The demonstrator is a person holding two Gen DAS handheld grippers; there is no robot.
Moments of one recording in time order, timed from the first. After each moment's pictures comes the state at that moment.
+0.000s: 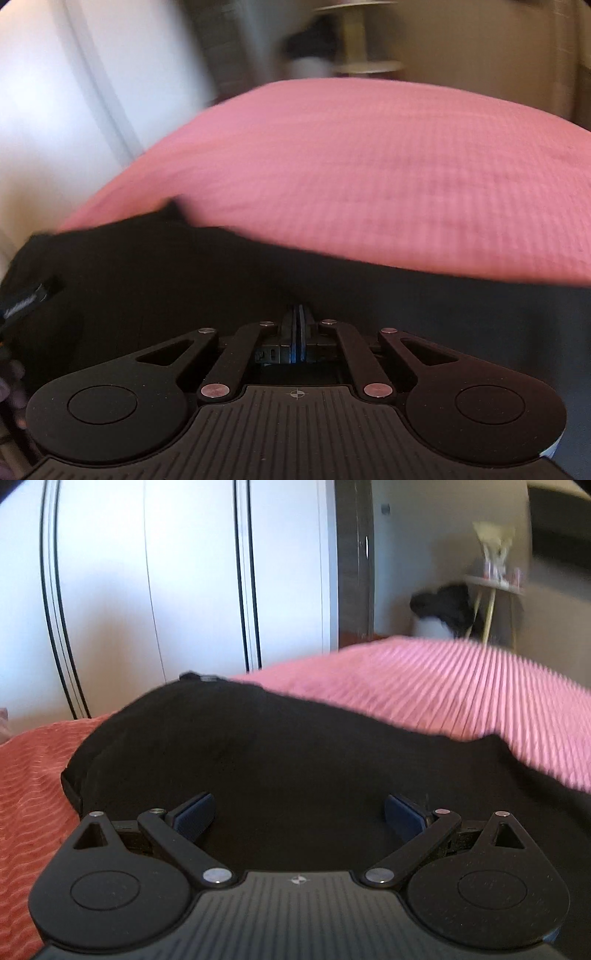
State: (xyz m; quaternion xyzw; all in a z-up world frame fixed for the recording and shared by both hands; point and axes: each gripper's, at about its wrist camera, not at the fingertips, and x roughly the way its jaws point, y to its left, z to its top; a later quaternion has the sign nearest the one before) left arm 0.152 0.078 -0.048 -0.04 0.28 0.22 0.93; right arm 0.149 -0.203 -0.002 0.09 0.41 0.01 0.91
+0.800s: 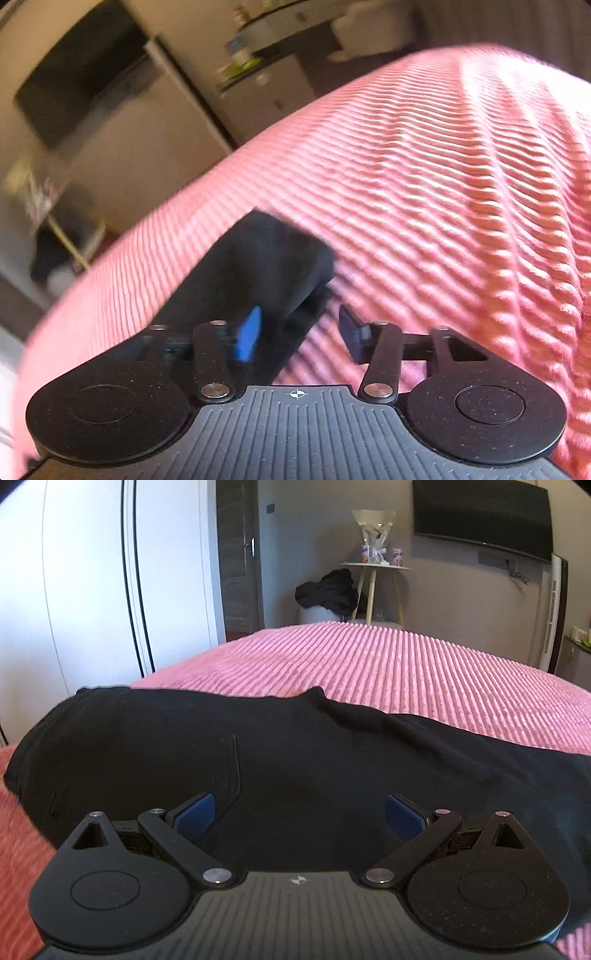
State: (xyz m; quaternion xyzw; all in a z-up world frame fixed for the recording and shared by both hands) left arm 0.089 -0.018 -0.037 0.00 0.29 0.05 0.96; right arm -0.107 -0.536 0.009 0.41 0.25 -0.31 0.82
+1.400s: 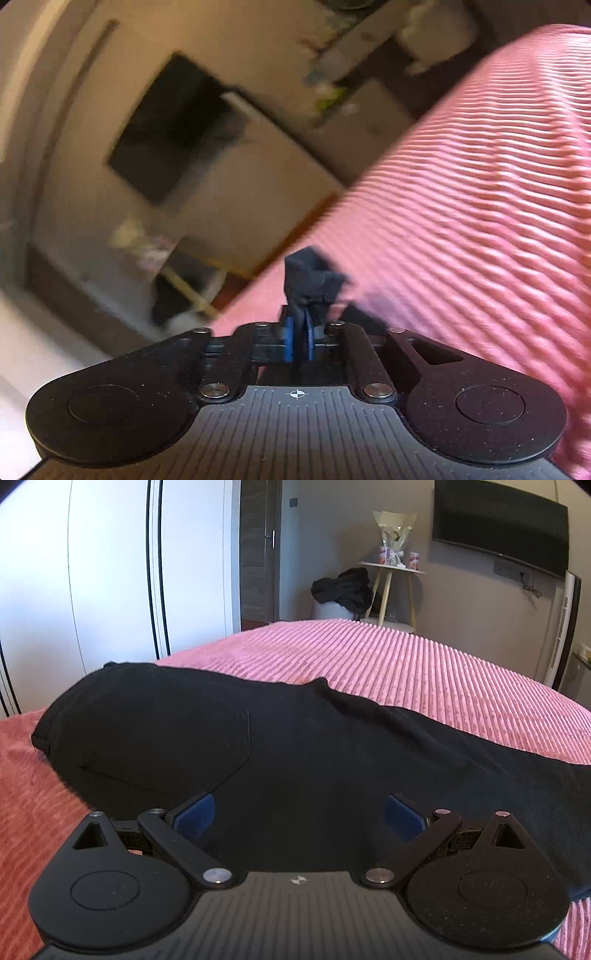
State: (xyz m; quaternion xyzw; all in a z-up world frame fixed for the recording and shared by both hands) left arm 0.049 -0.023 -0.024 -0.03 0.30 0.06 0.95; right arm -0.101 -0.552 0.032 0.44 0.16 -0.24 0.85
